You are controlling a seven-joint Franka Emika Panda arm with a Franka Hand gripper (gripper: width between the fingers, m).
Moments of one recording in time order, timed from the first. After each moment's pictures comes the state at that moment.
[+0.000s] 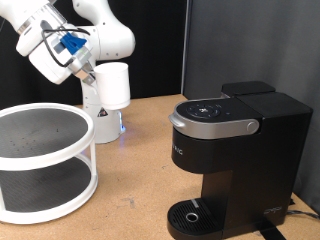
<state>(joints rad) 0.02 -0.54 -0.50 -2.58 0.52 2.01 -1.01</state>
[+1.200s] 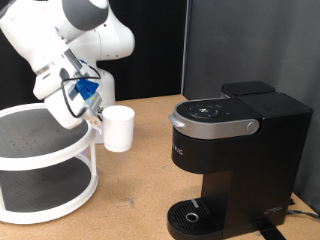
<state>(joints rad) 0.08 -0.40 -0.48 -2.69 0.55 2.27 -1.08</state>
